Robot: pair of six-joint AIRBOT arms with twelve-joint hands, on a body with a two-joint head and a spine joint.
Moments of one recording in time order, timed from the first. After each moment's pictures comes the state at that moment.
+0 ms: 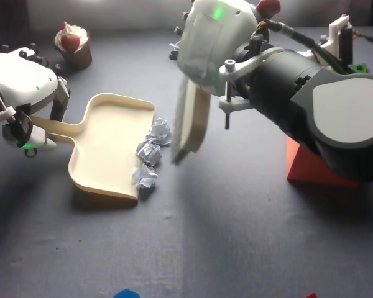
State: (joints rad) left arm 0.73 -1.02 1.25 -0.76 -0.44 1.76; right arm -0.04 -1.38 1.04 -1.95 -0.62 -0.13
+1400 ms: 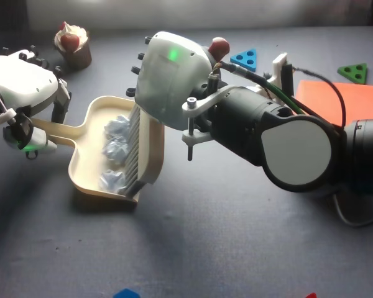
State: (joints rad) left arm 0.73 -1.02 1.24 -0.78 -0.44 1.76; right arm -0.12 -1.52 1.16 -2.27 -0.57 0.27
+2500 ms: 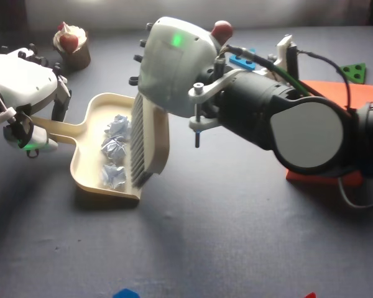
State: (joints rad) left arm 0.73 -1.02 1.24 -0.78 -0.46 1.76; right arm -0.09 -1.50 1.18 -2.31 -0.48 0.26
